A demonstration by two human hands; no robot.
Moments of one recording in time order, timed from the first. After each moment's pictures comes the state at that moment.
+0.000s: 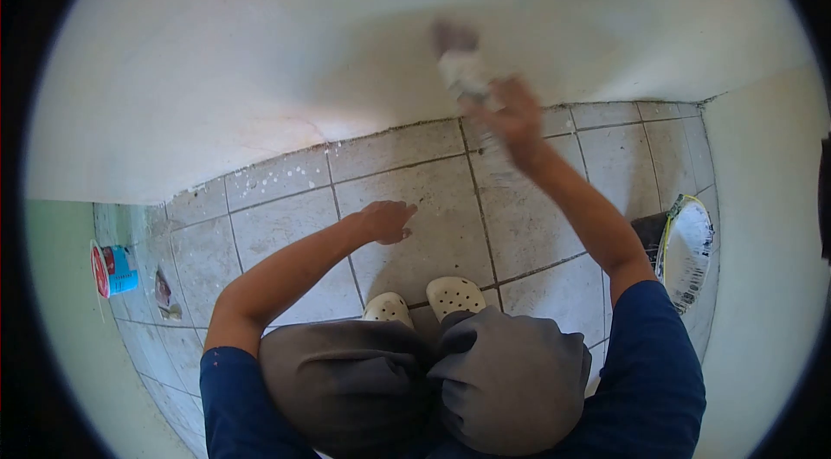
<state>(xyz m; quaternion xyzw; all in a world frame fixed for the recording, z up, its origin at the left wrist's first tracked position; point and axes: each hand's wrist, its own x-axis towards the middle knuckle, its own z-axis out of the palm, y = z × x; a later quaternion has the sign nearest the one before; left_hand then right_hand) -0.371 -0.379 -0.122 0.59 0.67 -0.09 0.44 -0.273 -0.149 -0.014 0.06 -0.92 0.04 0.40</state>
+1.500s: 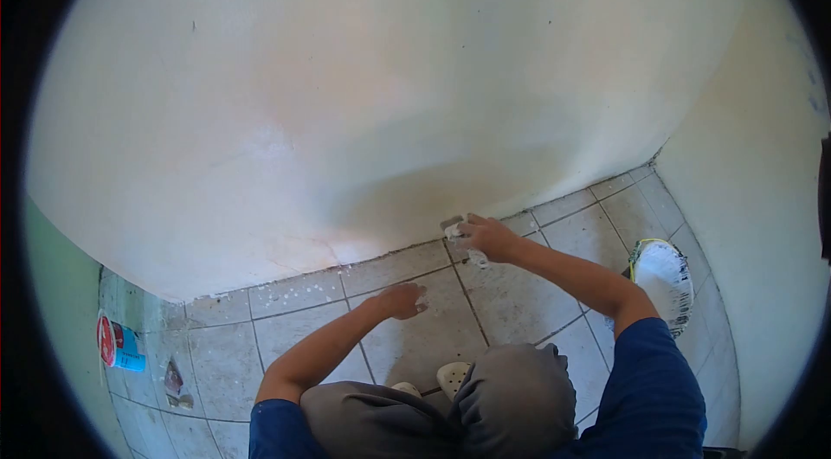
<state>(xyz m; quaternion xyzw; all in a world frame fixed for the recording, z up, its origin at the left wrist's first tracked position) -0.379 -0.361 -0.099 0.67 0.68 0.02 0.32 -0.240 -0.148 0.008 0.08 -0.99 -0.01 0.11</state>
